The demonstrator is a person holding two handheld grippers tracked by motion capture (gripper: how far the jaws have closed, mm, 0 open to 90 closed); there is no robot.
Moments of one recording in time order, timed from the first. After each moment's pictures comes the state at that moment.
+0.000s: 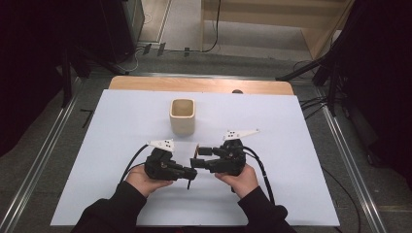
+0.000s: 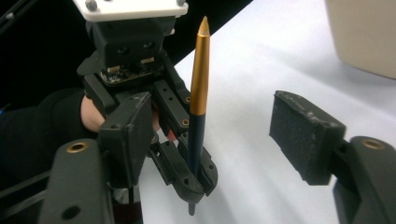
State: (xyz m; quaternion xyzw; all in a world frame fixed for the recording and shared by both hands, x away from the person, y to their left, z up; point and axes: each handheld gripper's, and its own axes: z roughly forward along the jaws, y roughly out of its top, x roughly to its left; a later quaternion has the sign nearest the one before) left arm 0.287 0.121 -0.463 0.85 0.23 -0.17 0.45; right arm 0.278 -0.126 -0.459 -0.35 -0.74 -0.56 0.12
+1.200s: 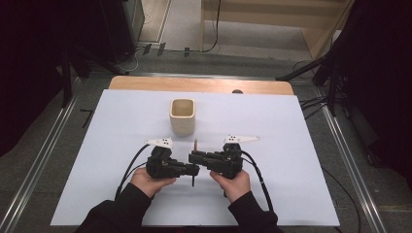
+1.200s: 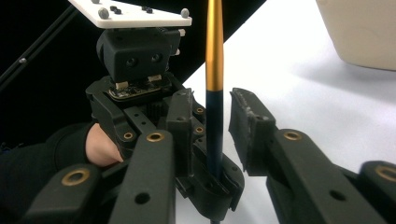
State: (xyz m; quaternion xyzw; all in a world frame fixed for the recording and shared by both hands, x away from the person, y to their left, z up) left arm 0.289 0.120 -0.470 0.81 0.28 -0.19 0.49; right arm 0.270 -0.119 -0.473 -0.39 -0.69 -0.60 0.13
